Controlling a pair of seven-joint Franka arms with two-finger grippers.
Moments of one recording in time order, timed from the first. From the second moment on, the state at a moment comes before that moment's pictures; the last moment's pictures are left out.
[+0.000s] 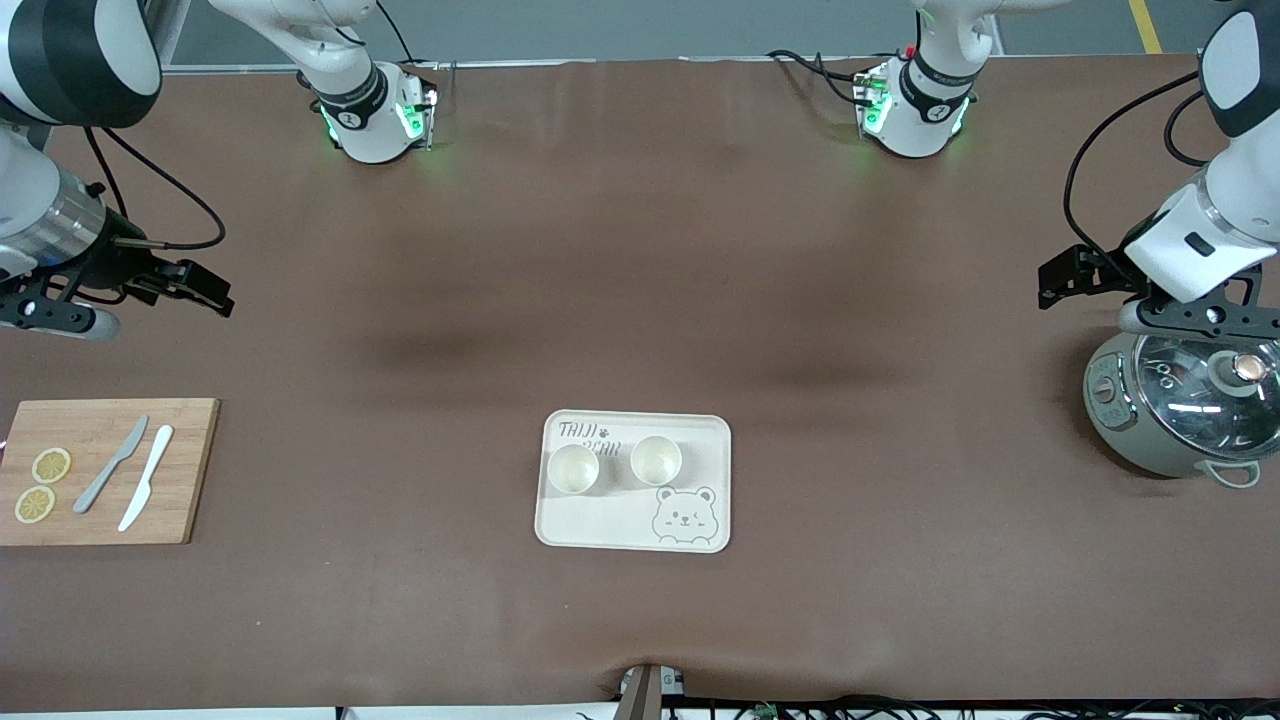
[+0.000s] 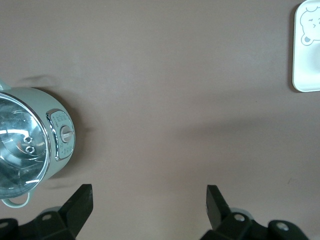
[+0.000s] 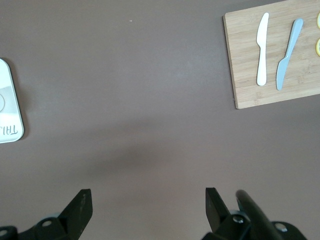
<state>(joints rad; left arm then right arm) 0.01 0.02 -0.08 -1.72 0.00 1.72 0.07 -0.12 -0.05 0.13 -1.83 0.00 1.77 0.19</state>
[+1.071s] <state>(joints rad) 0.00 0.02 -0.08 -1.71 0.00 1.72 0.07 -0.12 -0.05 0.14 -1.84 0.00 1.77 0.19</state>
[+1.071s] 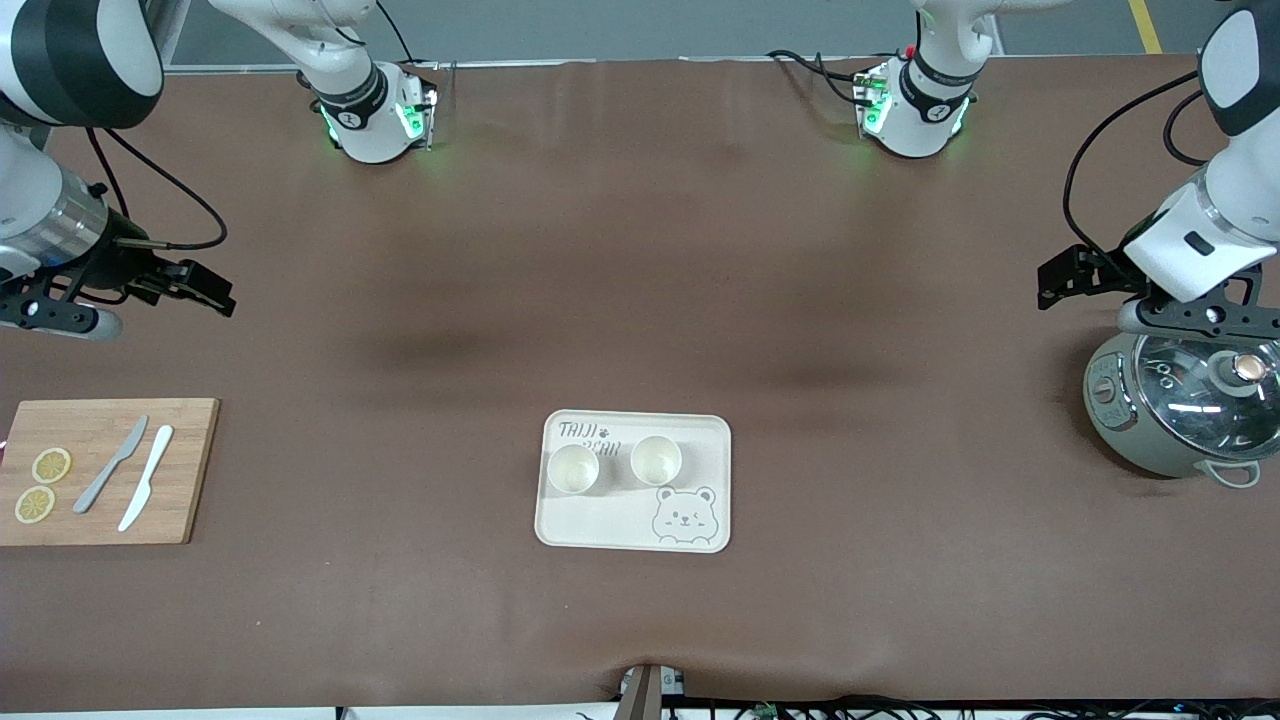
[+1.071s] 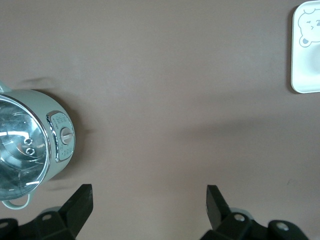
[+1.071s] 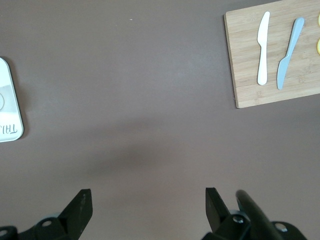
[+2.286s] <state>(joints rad) -0.32 0.31 -0.10 -1.50 0.00 1.78 -0.41 -0.12 -0.05 0.14 -1.84 0.00 1.77 0.19</state>
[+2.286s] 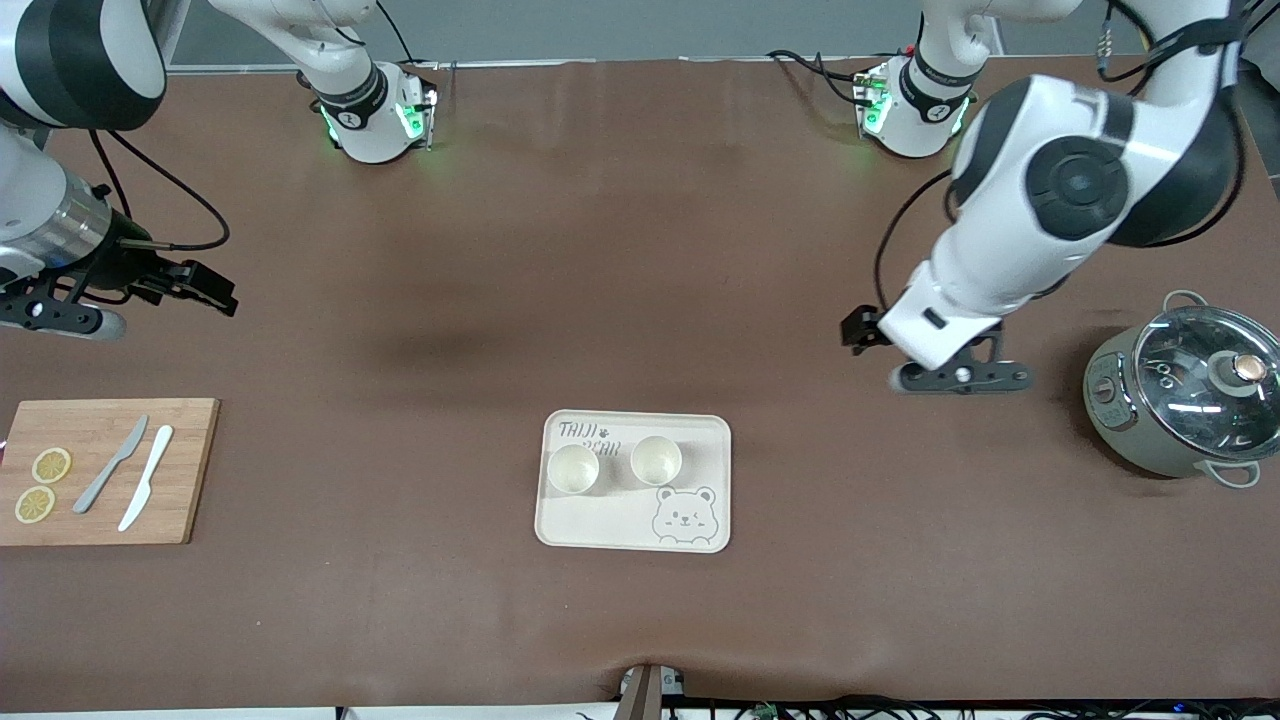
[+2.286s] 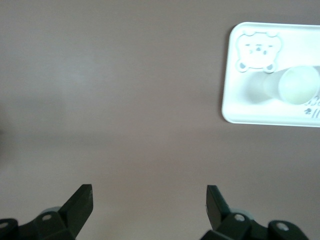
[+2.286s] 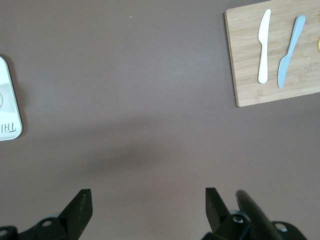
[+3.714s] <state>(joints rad) -0.61 0.77 0.00 -1.22 0.00 2.09 -0.54 -0.12 -0.05 0.14 -1.84 0.00 1.77 0.19</state>
